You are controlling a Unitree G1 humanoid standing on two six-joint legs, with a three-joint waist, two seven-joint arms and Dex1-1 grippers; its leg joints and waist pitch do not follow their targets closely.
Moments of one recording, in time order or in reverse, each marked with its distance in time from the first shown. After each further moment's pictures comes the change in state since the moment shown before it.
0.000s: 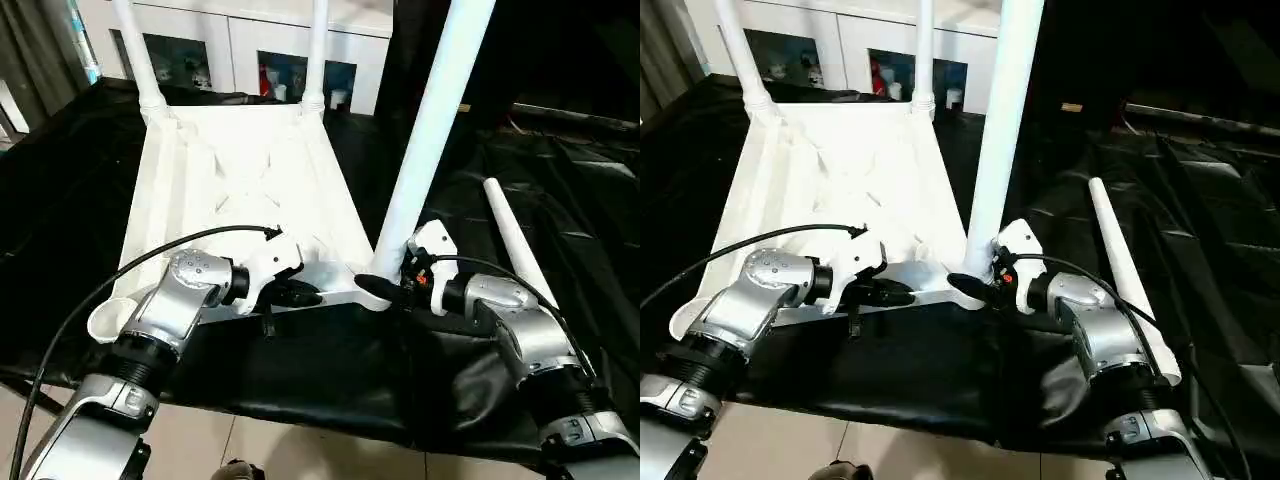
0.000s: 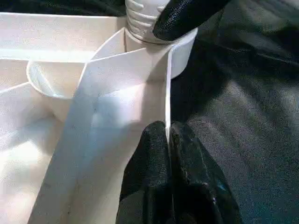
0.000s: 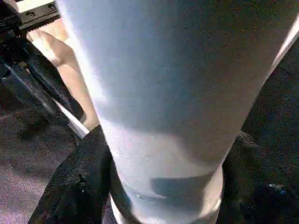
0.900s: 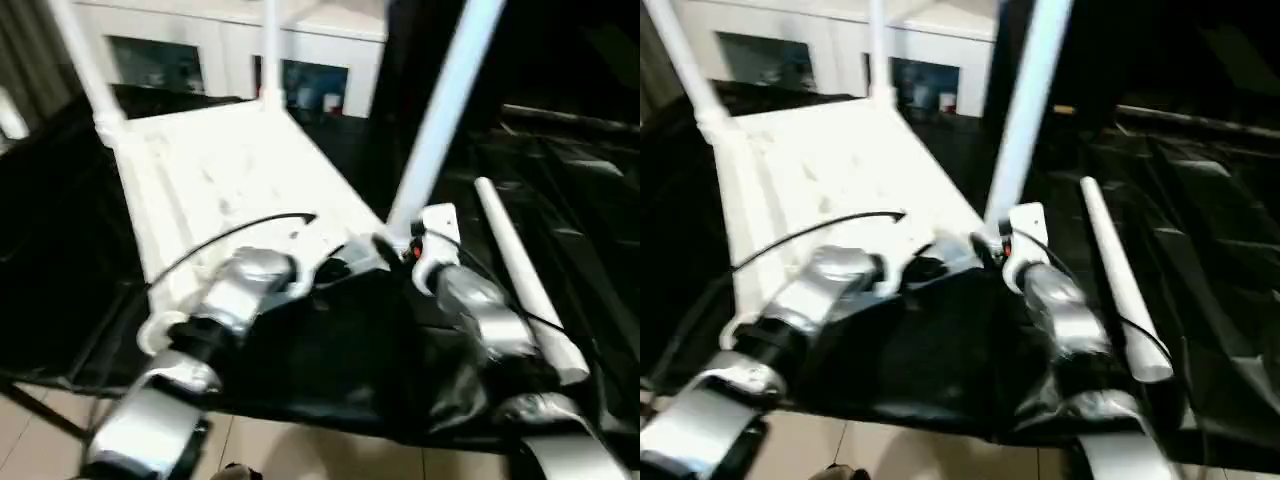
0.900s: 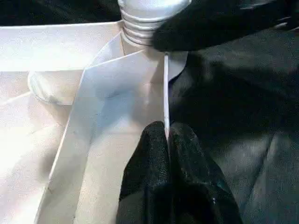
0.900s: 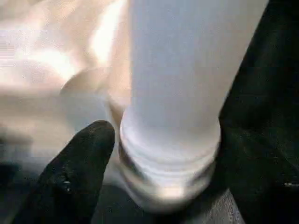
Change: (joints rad) left arm -0.087 -0.120 0.006 0.142 0.065 0.002 0.240; right arm -0.046 0.073 -0.054 0.139 -0.049 -0.087 -0.255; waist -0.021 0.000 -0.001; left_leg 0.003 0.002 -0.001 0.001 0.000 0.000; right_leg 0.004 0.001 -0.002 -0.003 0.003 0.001
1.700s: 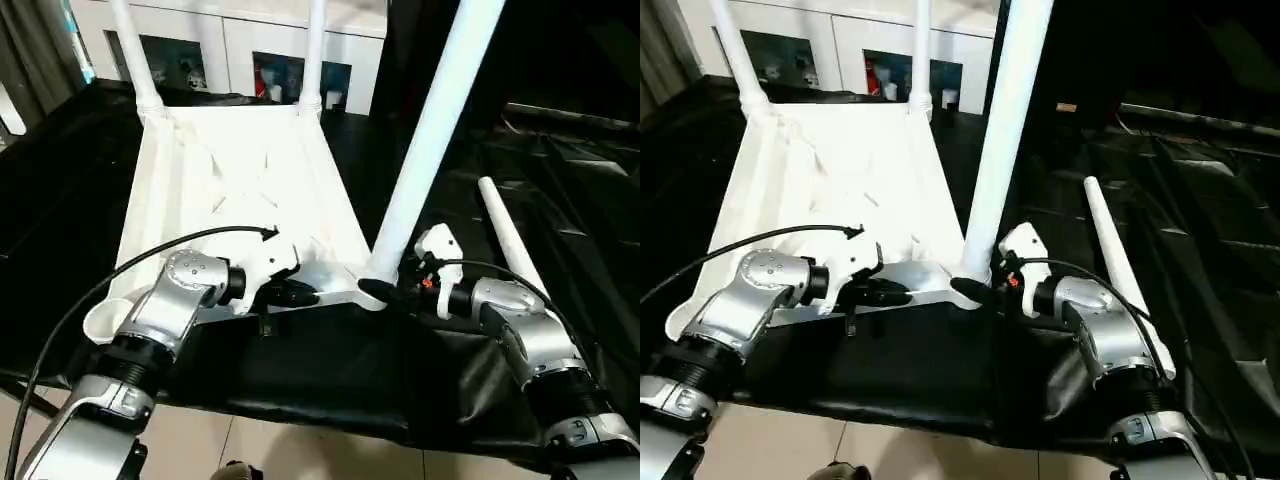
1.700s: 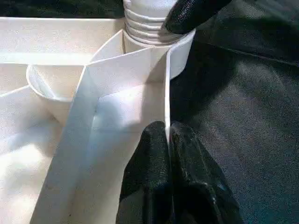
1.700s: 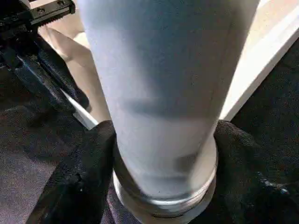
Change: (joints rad) left arm 0.104 0.156 -0.001 -0.152 -0.075 -0.046 -0.300; right arm 0.053 -0.111 0.062 -0.113 0.076 0.030 0.386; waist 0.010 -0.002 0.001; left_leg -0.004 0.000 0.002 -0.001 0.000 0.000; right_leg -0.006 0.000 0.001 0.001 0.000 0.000
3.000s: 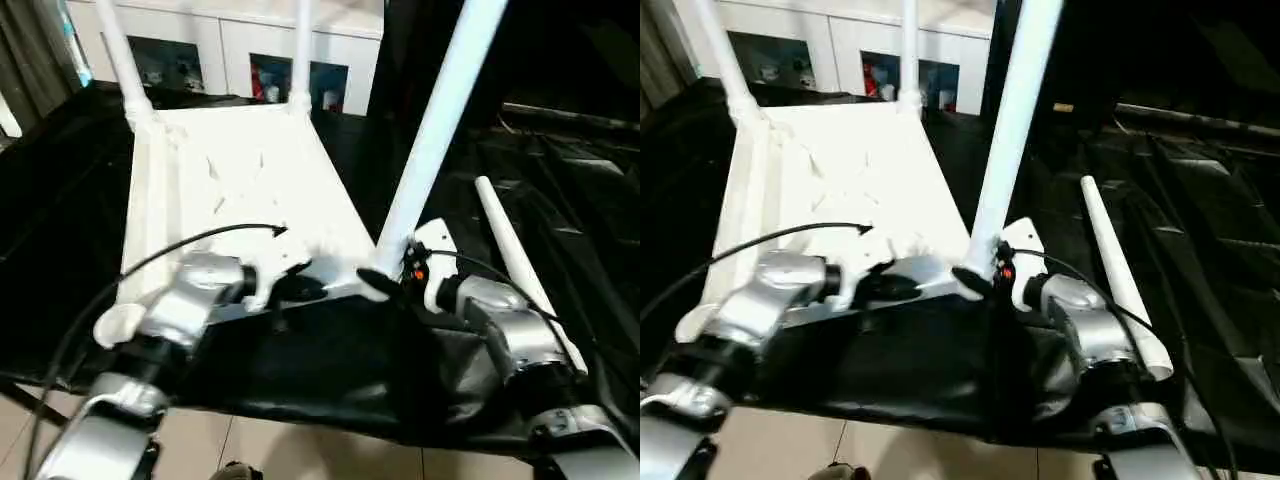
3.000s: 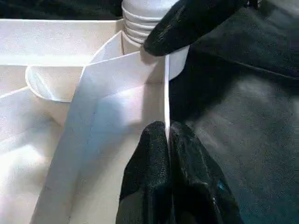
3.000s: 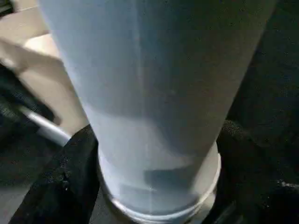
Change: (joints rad) left arm -0.005 -0.034 0.002 -0.006 0.002 0.046 0.041; right arm -0.027 0.041 -0.020 0.053 -0.026 0.036 -0.125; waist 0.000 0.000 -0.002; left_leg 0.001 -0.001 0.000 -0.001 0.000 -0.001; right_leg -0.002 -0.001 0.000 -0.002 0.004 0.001
